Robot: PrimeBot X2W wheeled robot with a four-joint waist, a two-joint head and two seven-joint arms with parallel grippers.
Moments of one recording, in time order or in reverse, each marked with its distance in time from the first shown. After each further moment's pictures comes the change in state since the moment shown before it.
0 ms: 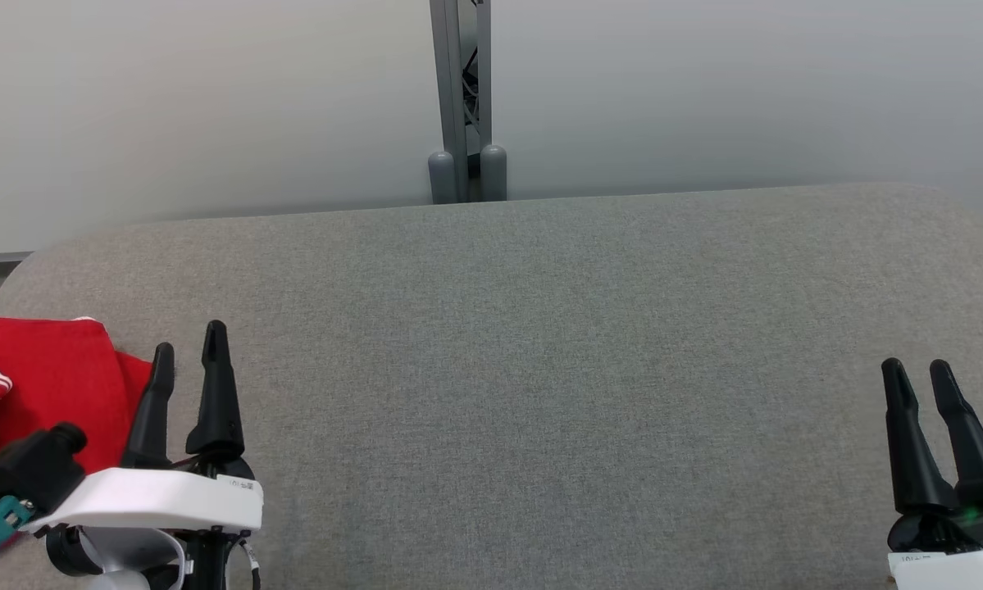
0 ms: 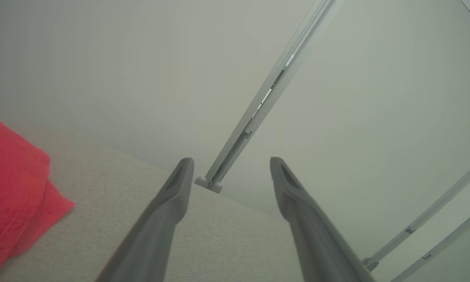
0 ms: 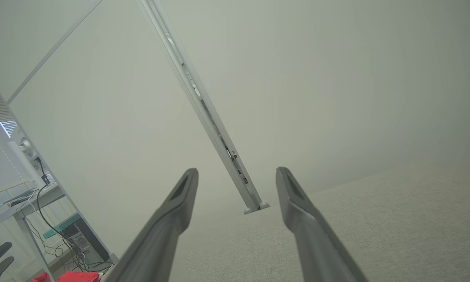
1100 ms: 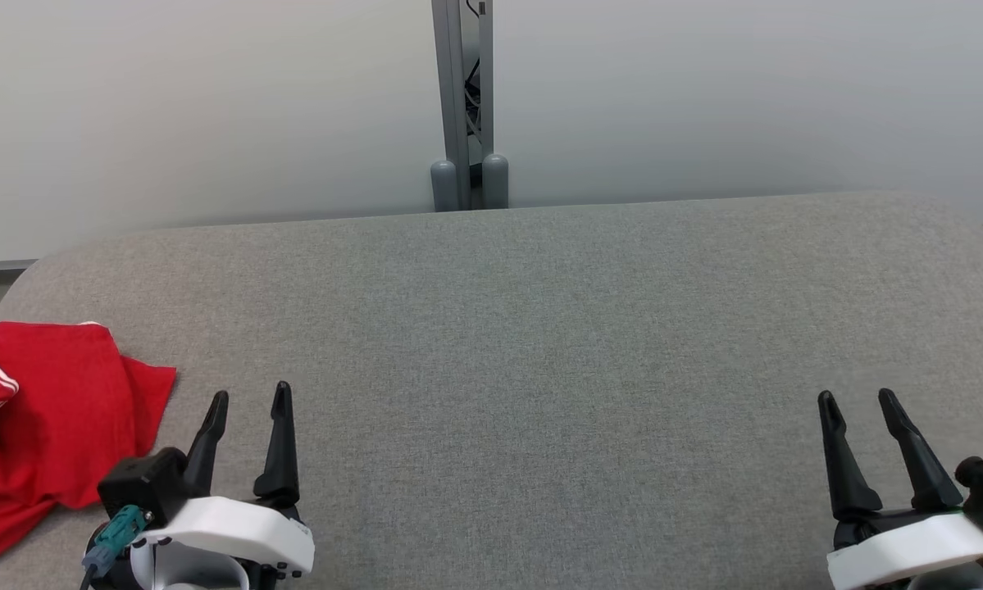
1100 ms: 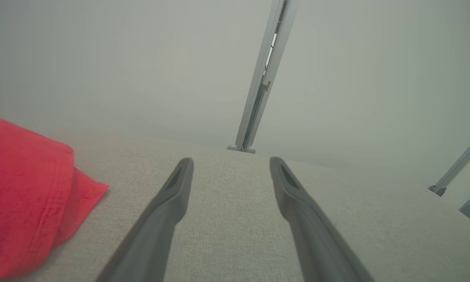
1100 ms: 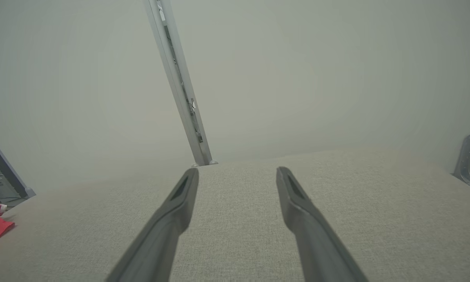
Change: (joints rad) left arm -0.040 0.019 -0.112 0.328 0.278 -0.059 -0.127; right arm -0.124 0.091 -0.010 0.352 -0.392 0.000 0.001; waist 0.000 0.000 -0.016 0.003
